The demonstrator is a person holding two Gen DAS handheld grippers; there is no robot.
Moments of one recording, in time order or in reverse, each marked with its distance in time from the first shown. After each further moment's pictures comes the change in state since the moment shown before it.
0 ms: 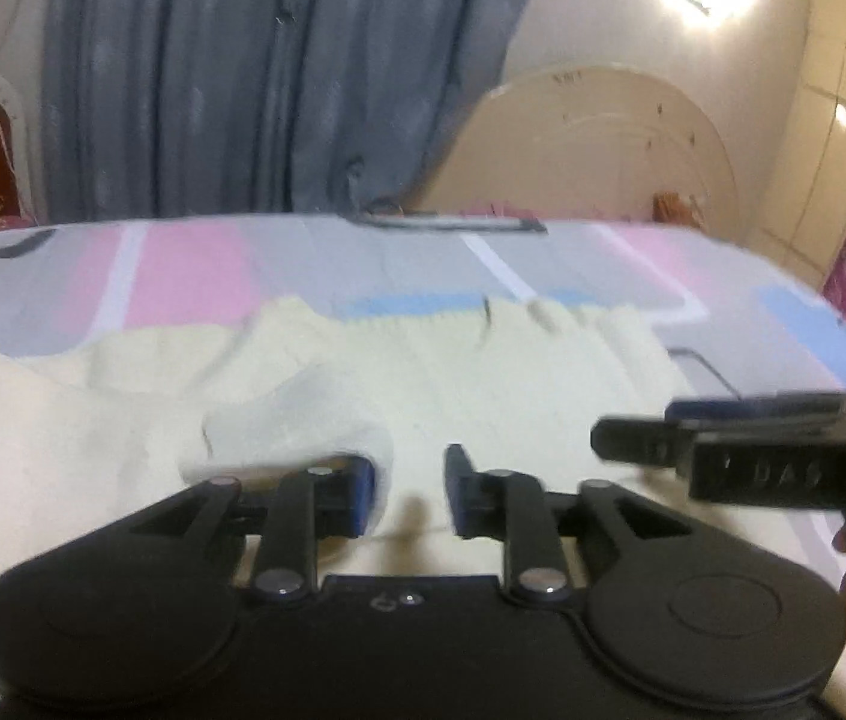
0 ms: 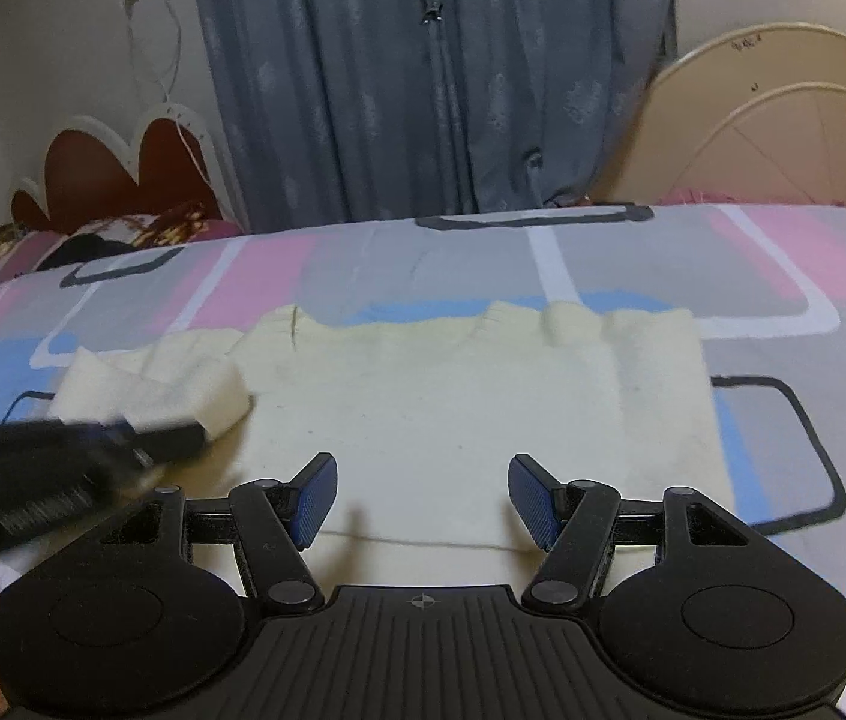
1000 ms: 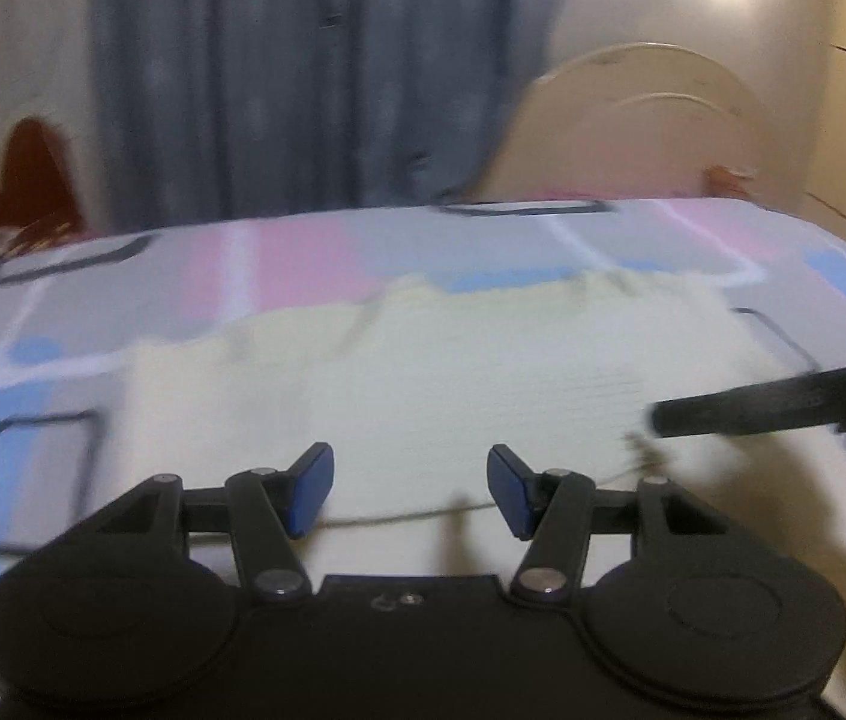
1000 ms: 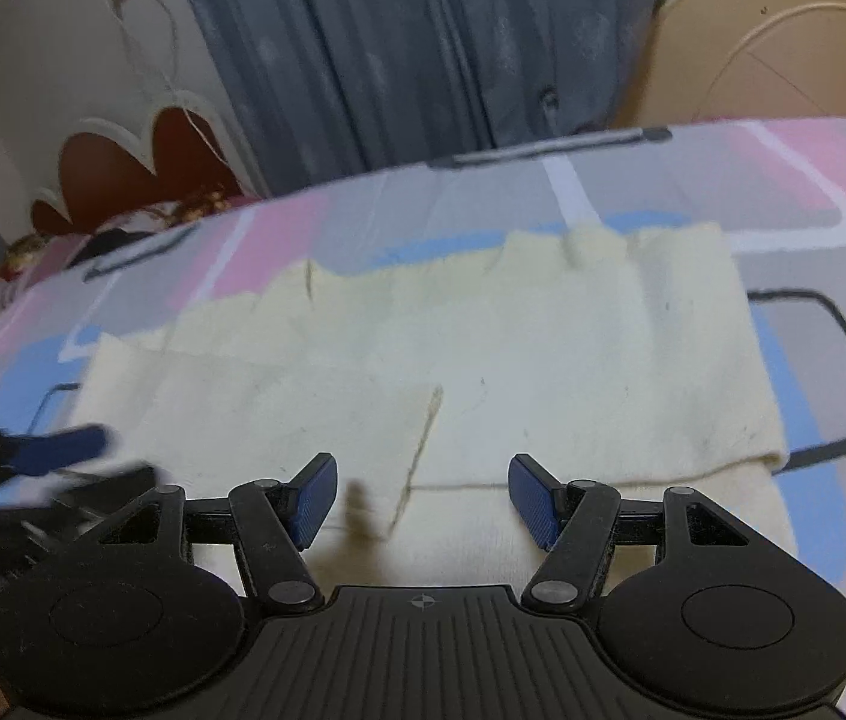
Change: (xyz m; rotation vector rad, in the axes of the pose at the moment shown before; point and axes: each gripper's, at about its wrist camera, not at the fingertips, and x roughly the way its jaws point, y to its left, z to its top) left arm -0.040 0.038 -0.014 0.033 0.012 0.176; right arm 0.022 -0.006 -0.009 0.117 0.117 0.098
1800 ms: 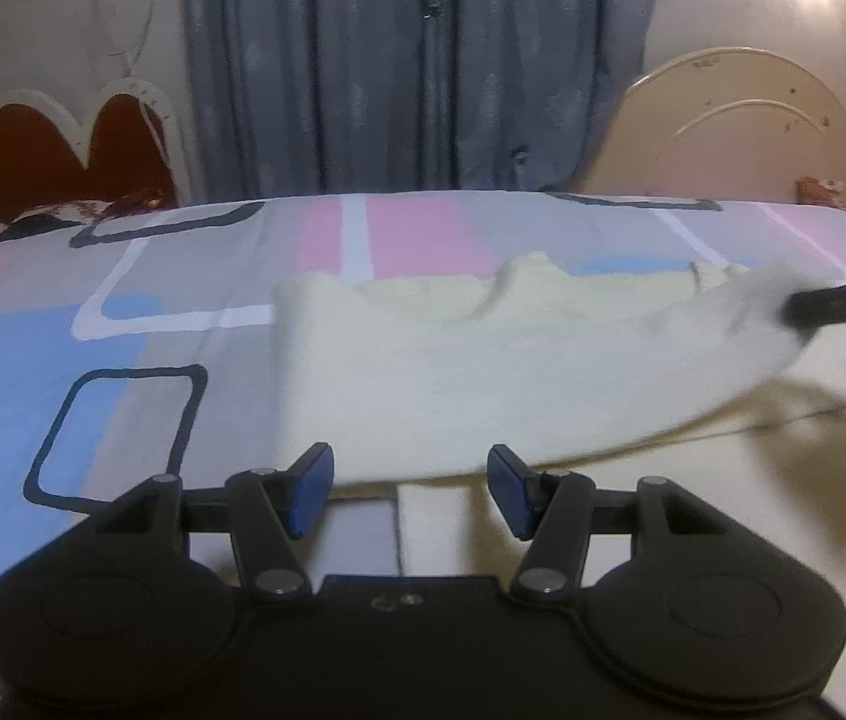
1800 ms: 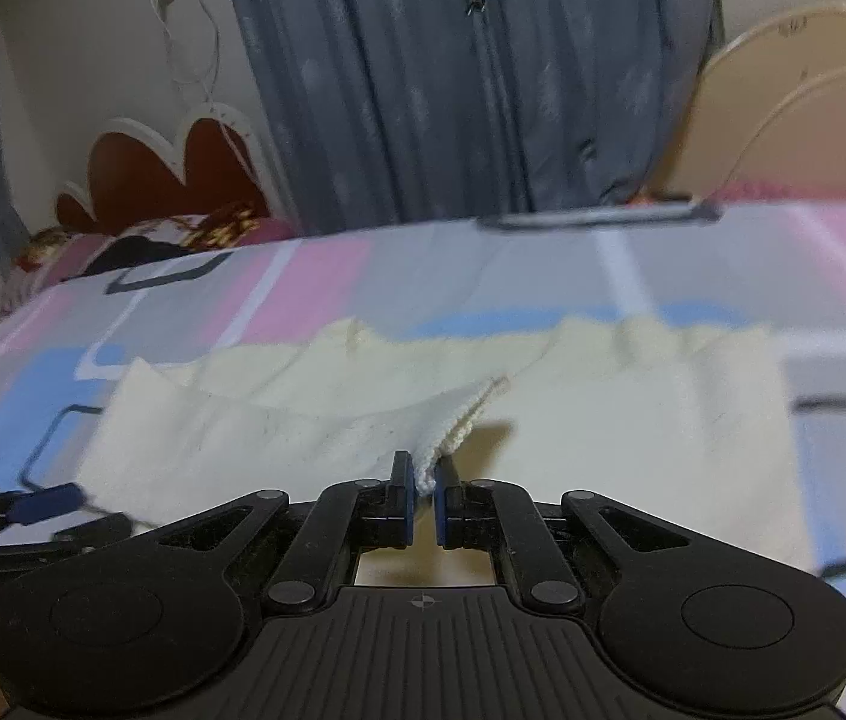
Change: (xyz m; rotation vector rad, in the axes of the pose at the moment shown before) left arm 0.016 0.018 -0.011 -0.062 0.003 0.167; right arm -0.008 0.020 0.033 -0.157 -0.103 -0.038
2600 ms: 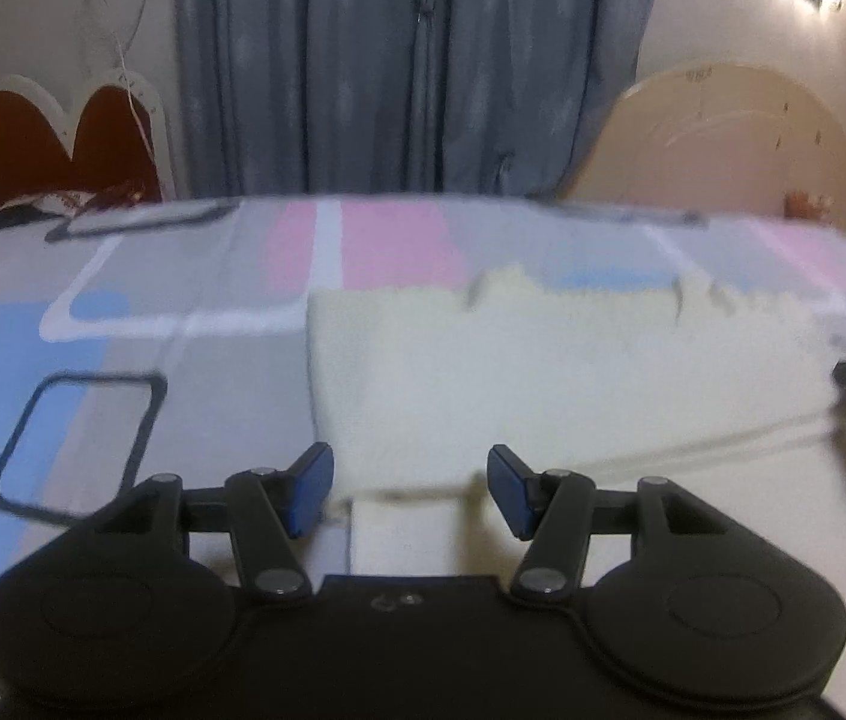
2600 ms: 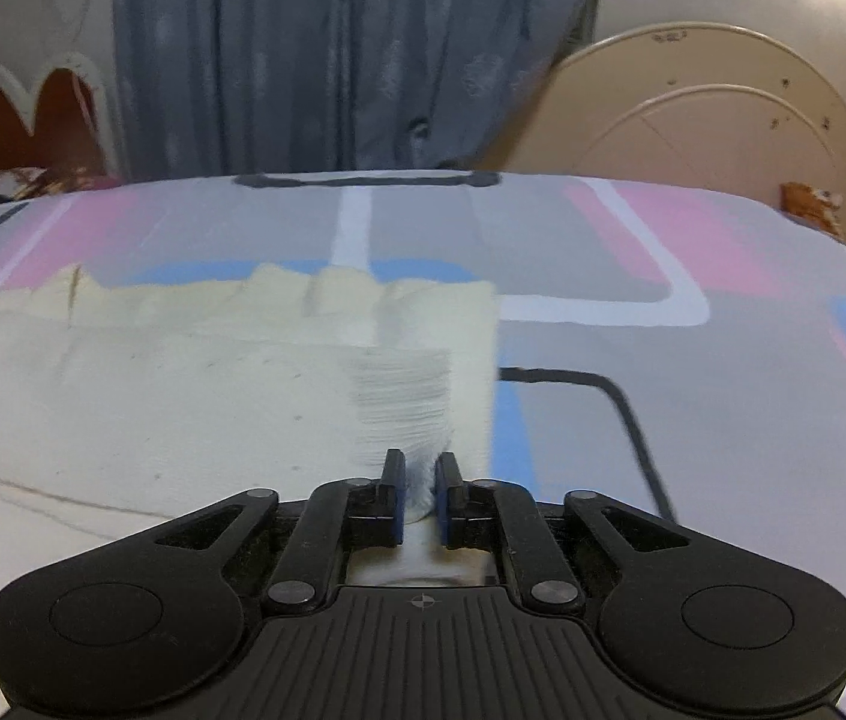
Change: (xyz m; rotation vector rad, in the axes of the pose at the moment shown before) left arm 0.001 -0.007 0.011 -0.034 -0.022 -0.062; right arm 0.004 -0.089 -0.021 -0.013 0.037 -0.335
